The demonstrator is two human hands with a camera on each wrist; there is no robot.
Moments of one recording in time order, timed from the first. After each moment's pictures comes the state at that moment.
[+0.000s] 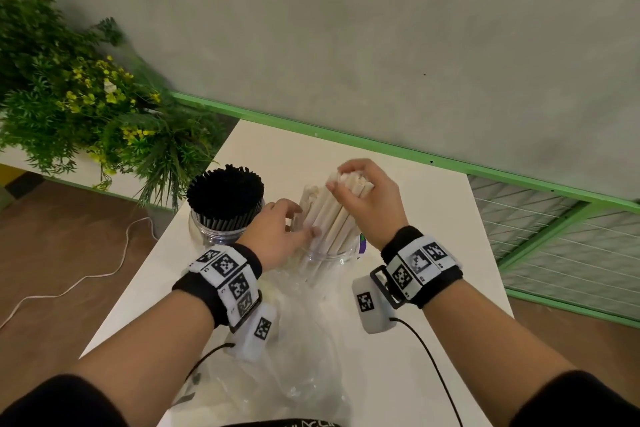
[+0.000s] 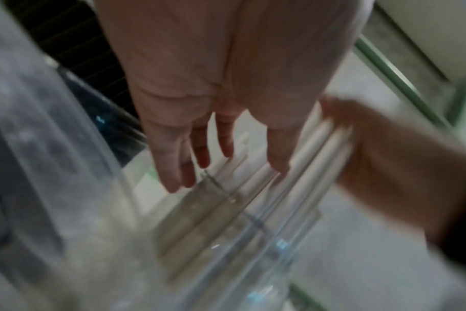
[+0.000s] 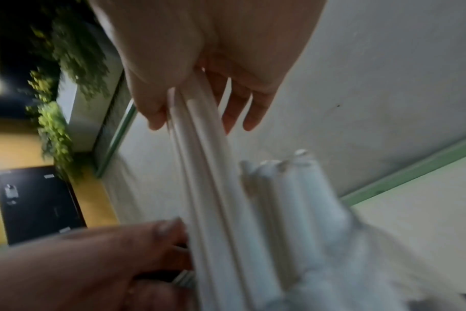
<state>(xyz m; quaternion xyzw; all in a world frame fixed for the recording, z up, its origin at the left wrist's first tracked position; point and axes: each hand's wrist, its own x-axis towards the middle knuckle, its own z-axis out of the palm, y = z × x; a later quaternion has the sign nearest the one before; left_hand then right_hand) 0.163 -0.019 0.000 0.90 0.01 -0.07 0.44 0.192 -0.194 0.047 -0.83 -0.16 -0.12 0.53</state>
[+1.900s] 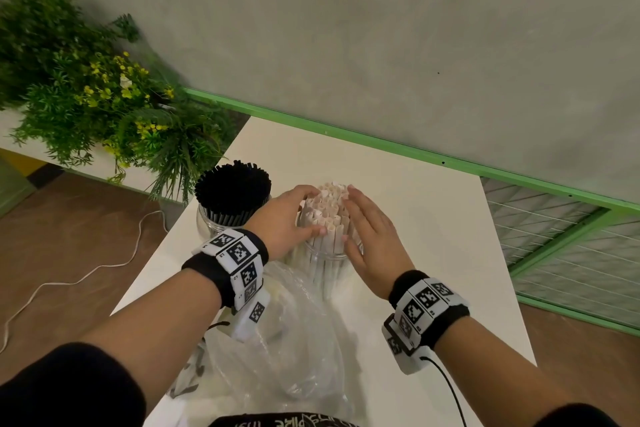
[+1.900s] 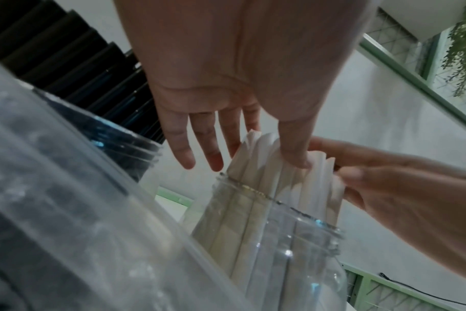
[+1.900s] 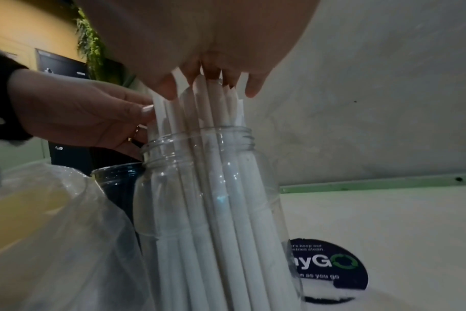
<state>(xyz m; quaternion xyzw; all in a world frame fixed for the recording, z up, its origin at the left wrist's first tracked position) 0.173 -0.015 0.002 0.92 -0.08 -0.03 0.38 0.175 -0.224 -0.027 -0.91 -0.31 -0.14 0.23</state>
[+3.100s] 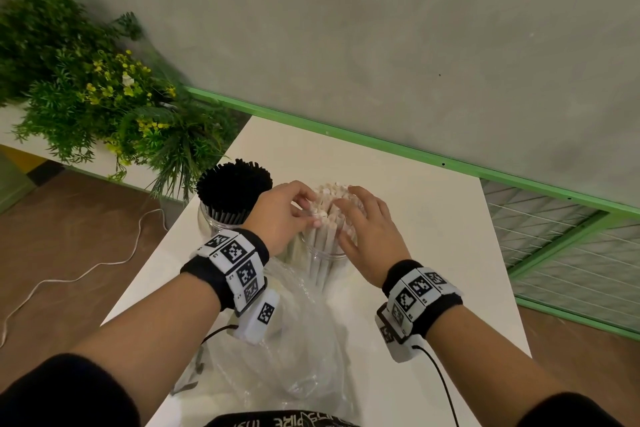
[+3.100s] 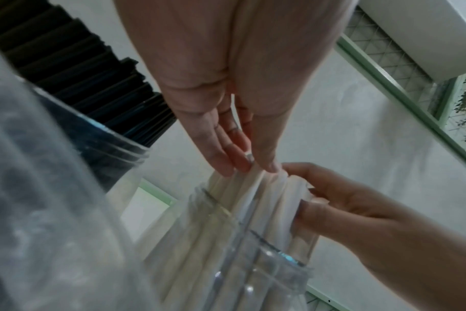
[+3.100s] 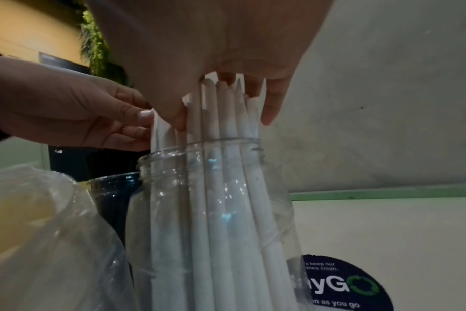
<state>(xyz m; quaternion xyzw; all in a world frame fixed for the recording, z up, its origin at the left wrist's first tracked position) 0.167 -0.019 0.014 0.87 -0.01 0.03 0.50 0.182 -0.214 -0.016 -0.94 -0.27 -0.11 0.17</state>
